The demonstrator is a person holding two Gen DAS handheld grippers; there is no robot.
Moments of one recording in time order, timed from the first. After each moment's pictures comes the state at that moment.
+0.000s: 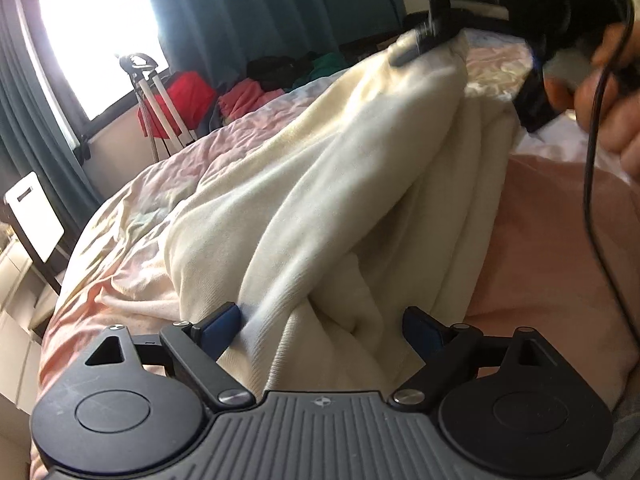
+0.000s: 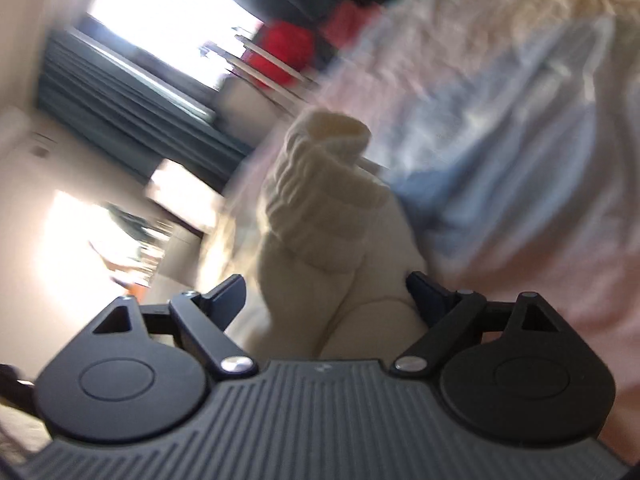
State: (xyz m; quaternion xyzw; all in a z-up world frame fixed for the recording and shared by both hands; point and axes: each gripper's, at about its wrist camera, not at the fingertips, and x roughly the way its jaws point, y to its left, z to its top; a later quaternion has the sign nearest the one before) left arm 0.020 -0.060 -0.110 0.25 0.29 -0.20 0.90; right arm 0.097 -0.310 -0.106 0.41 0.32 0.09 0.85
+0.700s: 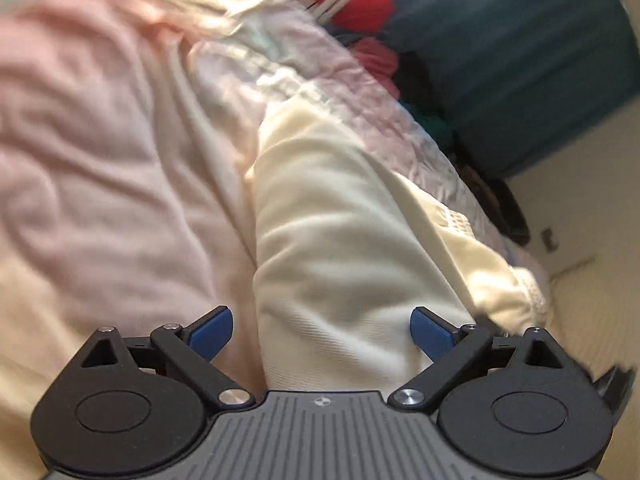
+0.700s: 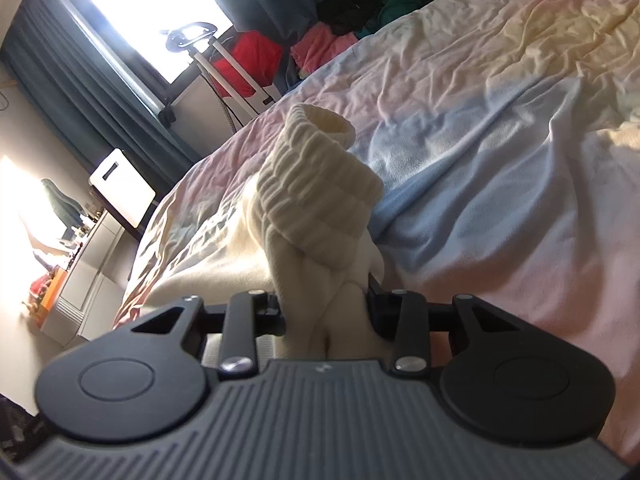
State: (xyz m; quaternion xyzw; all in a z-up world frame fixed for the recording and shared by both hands) left arm 0.090 0.074 -0.110 -0.34 0.44 -0.17 0.82; right arm 0.088 -0.293 -0.092 0.32 0.30 0.01 0.90
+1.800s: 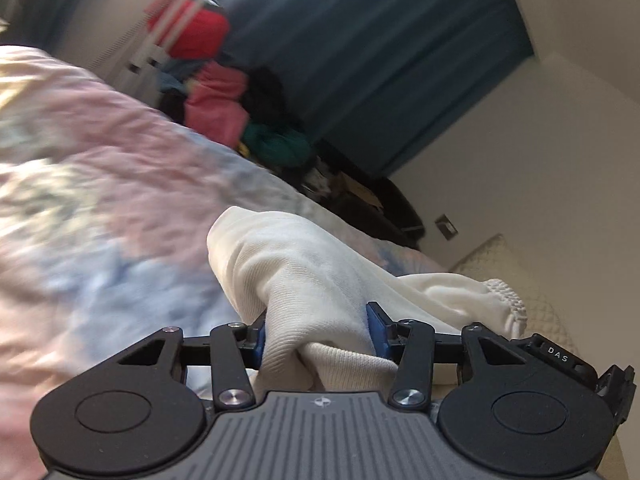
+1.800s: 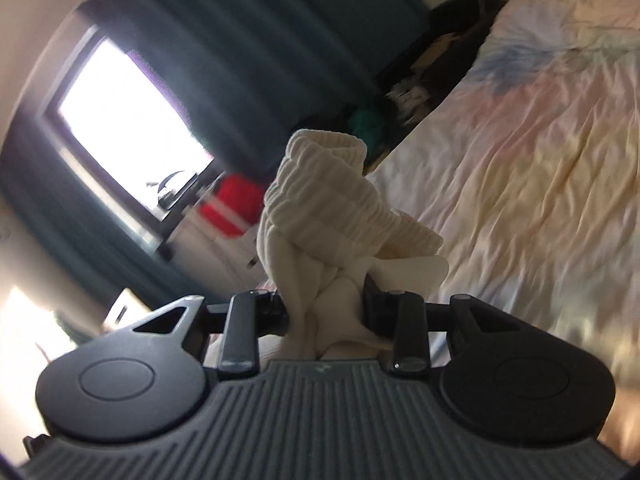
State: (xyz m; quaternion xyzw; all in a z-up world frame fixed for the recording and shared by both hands) left arm 0.198 -0.149 0.056 -0.28 0.34 -0.32 0.84; right arm 0.102 -0.471 0.066 0.40 0.17 -0.07 0.90
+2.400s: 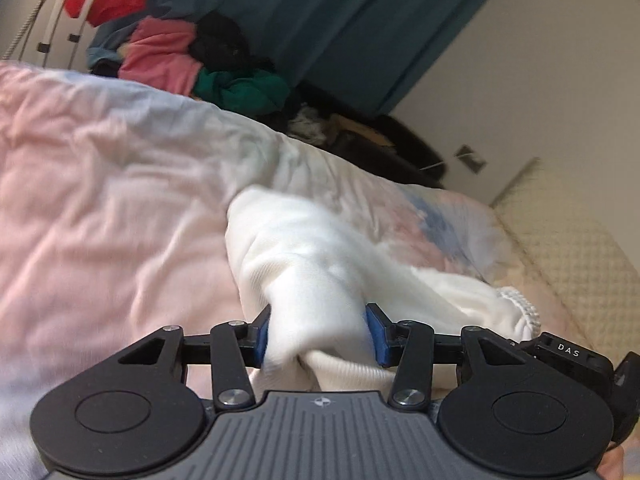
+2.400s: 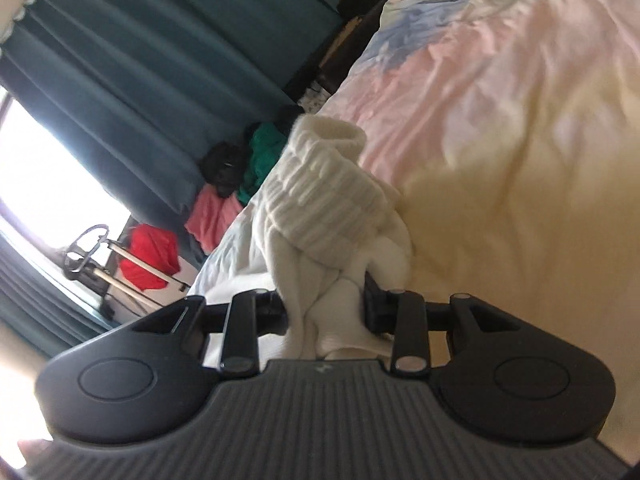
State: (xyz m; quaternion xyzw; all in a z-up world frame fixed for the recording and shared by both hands) left arm 0.344 -0.352 -0.116 -0.16 0.35 -0.36 0.85; right arm 0.197 -0.625 -0.128 0.46 0.16 -0.13 0.86
